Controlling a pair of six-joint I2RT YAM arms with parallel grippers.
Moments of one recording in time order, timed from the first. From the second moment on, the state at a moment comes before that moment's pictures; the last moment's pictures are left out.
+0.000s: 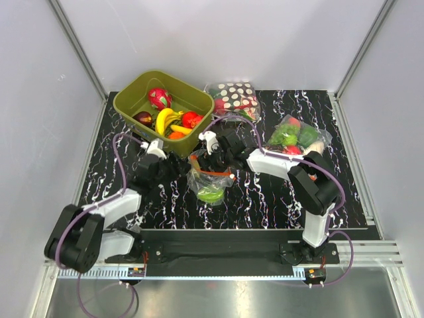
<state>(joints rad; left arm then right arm) -0.36 1.19 0.38 0.34 0.14 -0.71 0.74 1.87 1.19 -0.09 -0.38 0.05</state>
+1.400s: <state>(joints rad) -0.35 1.56 0.52 0.52 0.43 -0.76 0.76 1.98 1.29 -0.09 -0.22 0.03</state>
